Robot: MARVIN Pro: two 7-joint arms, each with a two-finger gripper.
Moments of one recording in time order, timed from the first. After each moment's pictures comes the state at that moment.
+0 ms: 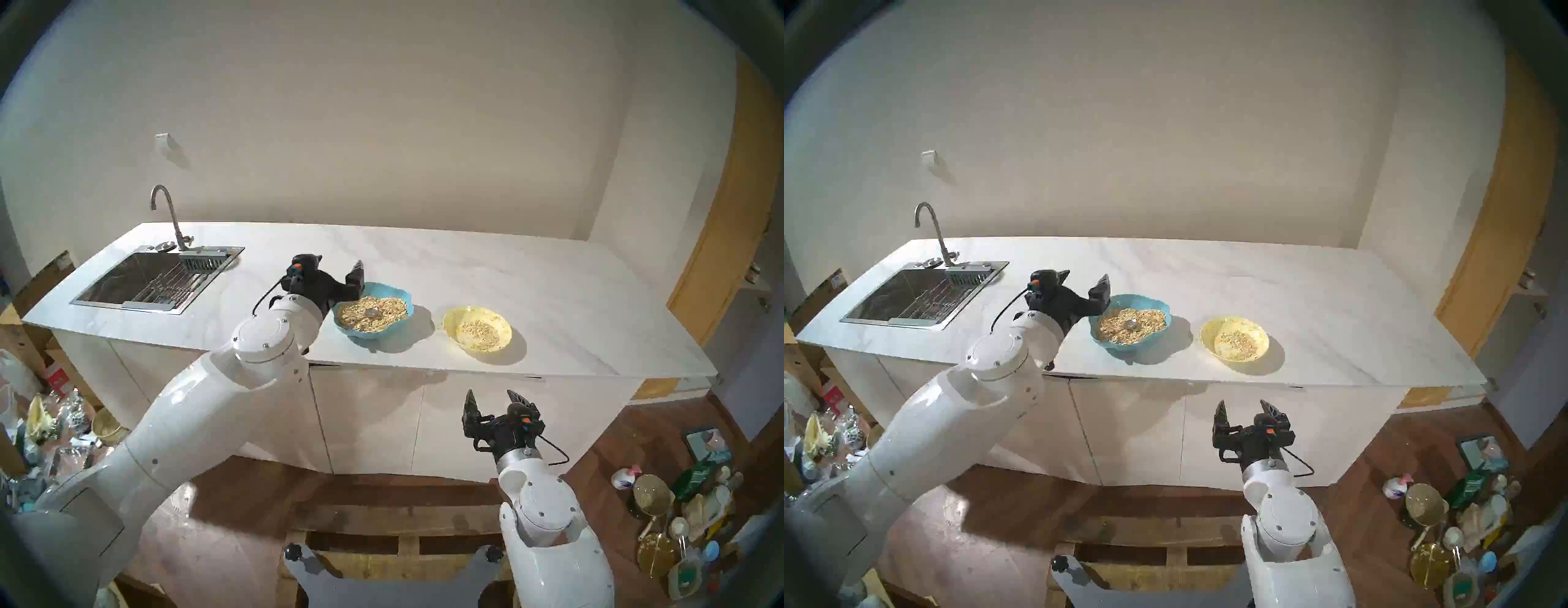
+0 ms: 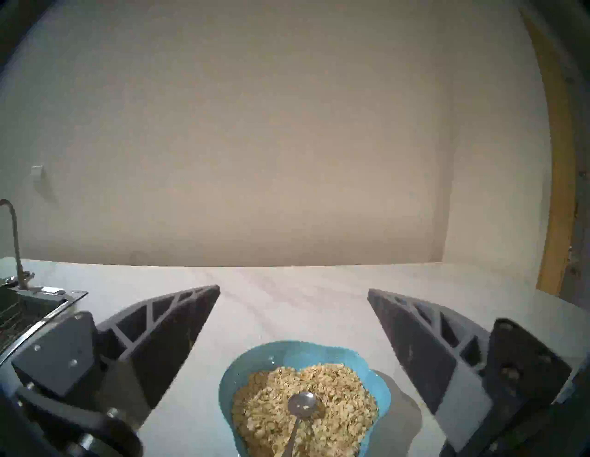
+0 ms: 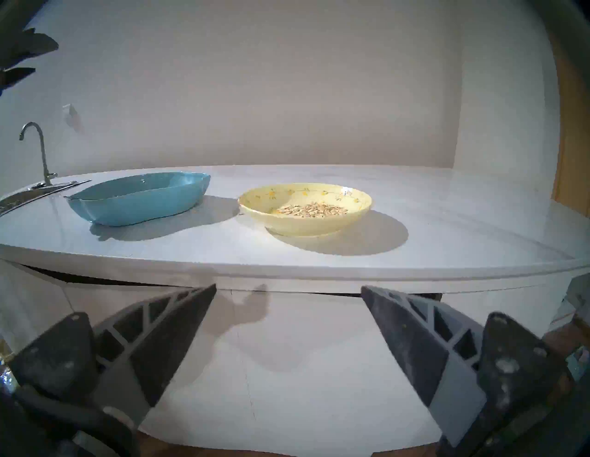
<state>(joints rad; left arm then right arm) 1.22 -0.85 -0.93 -1.90 -0.74 0.05 0.51 -1.91 -1.57 1.54 -1.78 0.00 -0.01 -0.01</state>
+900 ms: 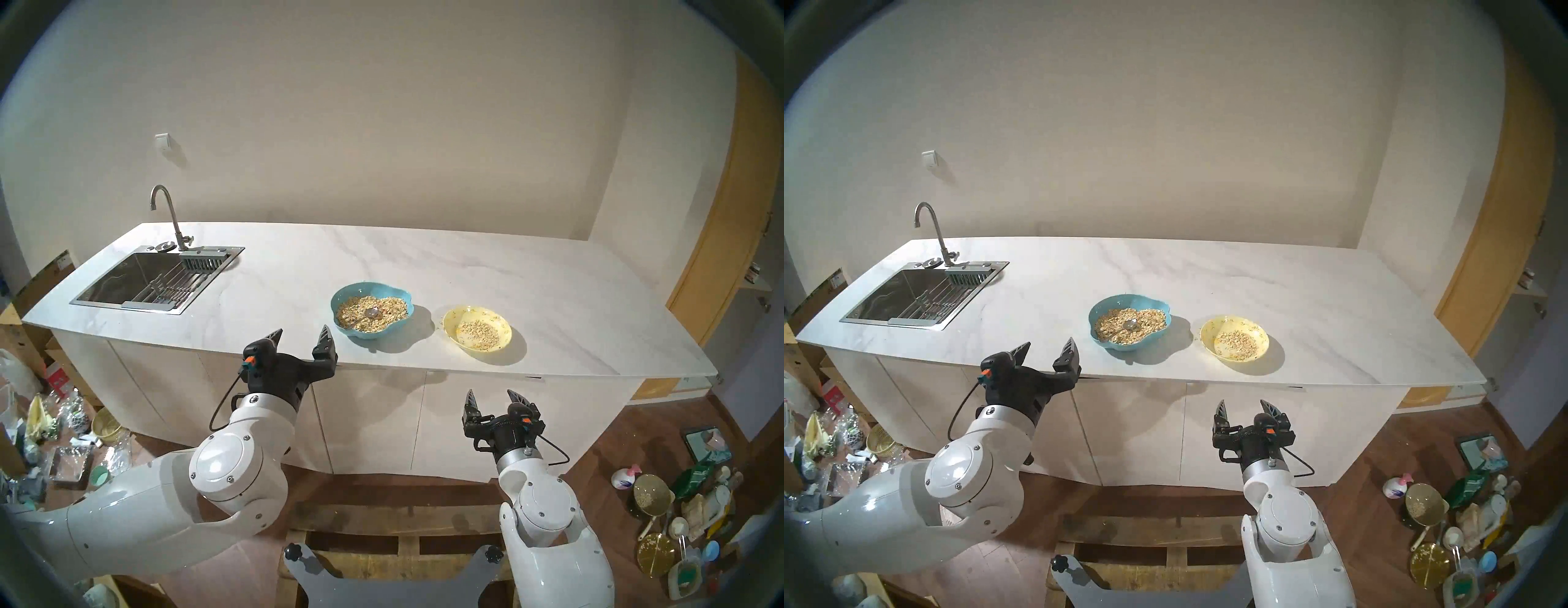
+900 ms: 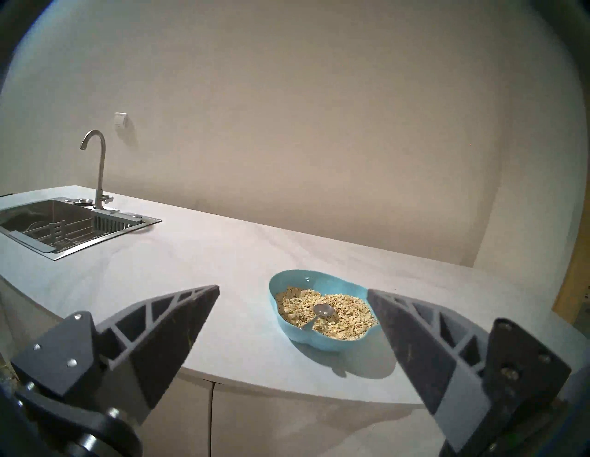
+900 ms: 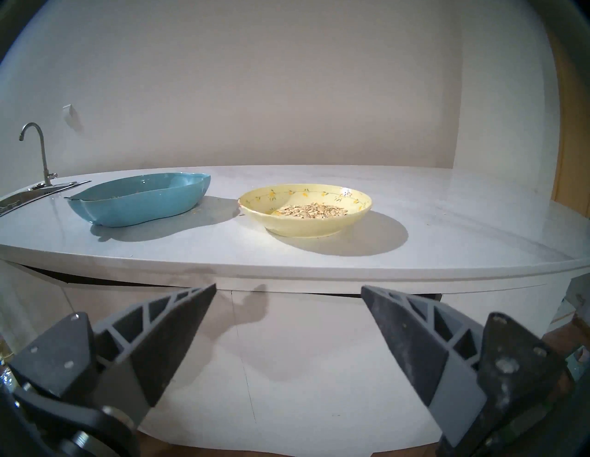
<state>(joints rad) 1.50 -0.63 -0.84 -2.16 -0.80 -0.24 0.84 -1.91 -1.57 1.54 -1.78 0.00 -0.01 -0.01</state>
